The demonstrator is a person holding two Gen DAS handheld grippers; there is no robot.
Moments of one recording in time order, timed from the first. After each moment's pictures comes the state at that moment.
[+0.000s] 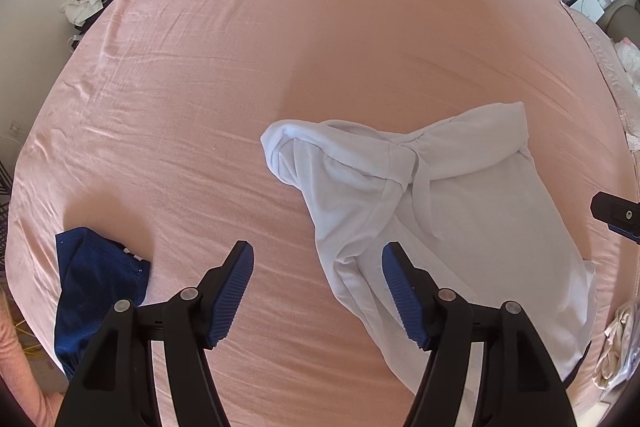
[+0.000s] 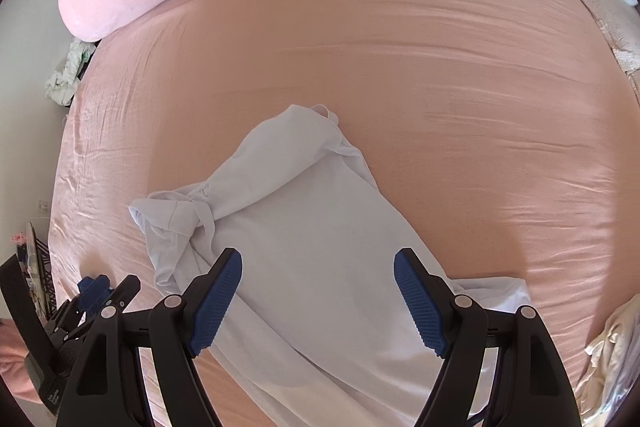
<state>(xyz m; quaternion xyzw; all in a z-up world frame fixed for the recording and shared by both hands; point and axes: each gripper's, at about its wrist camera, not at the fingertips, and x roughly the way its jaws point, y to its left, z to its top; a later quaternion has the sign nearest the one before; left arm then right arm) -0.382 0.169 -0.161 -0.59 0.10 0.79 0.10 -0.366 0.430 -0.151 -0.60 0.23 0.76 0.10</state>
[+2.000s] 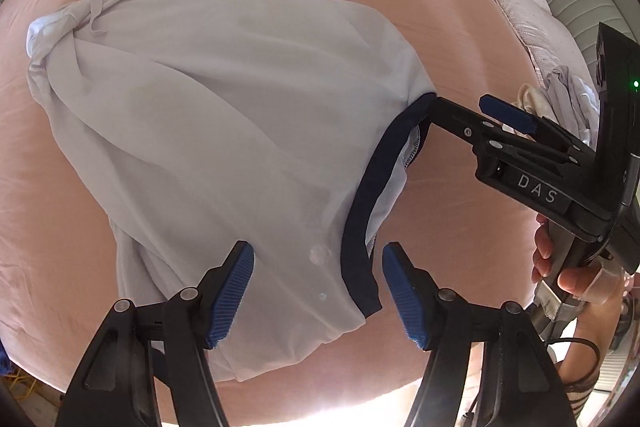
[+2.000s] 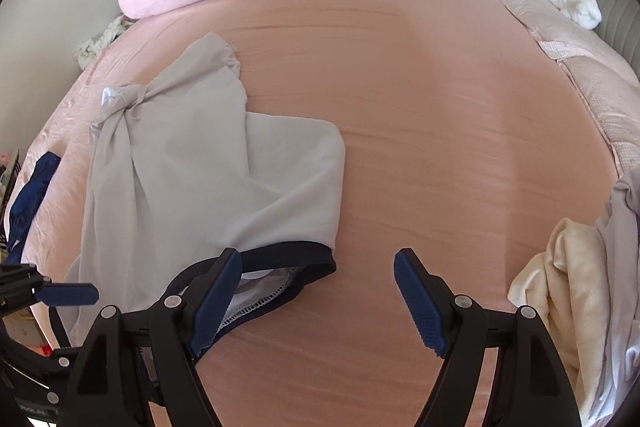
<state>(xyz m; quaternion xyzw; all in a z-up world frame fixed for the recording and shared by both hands) -0.125 0.325 -0.205 -0.64 0.11 0.70 0.30 -0.101 0.504 -0.205 -0.49 0.12 0.85 0.10</state>
